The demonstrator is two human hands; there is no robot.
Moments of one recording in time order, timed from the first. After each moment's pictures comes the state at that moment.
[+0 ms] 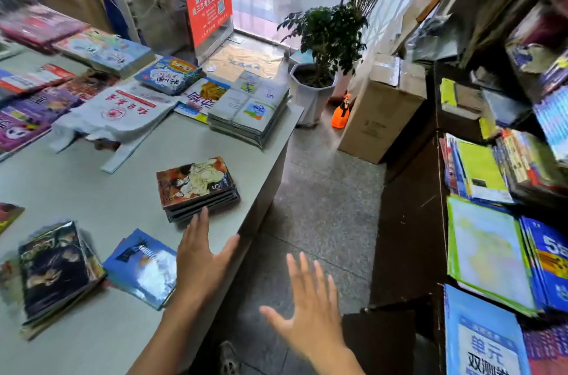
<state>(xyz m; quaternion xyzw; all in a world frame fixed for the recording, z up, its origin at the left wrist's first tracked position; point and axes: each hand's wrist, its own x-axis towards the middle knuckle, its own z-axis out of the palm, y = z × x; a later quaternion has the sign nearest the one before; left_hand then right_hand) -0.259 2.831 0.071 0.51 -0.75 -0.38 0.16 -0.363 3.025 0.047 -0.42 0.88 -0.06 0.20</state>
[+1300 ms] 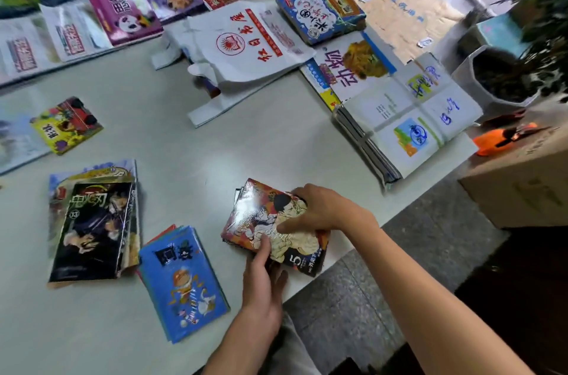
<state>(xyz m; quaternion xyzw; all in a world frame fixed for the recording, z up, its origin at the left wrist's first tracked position) -0.351 2.689 -0.033 0.57 0.07 -0.73 0.37 -0.503 2.574 -0.014 -0.66 0.61 0.12 0.43</state>
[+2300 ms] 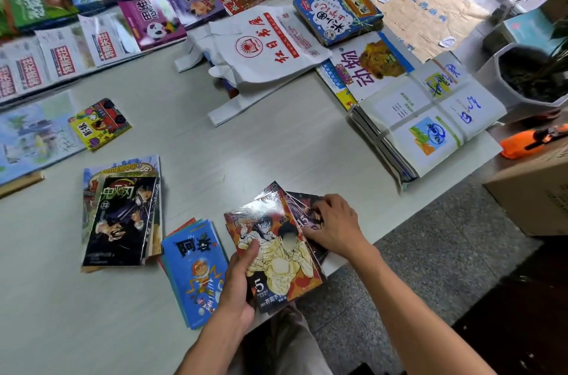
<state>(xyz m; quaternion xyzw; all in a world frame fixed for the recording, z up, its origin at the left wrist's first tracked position) -0.292 2.702 -0.044 0.59 0.04 -0.72 0.36 -0.503 2.631 -0.078 -0.64 0.69 0.06 0.33</state>
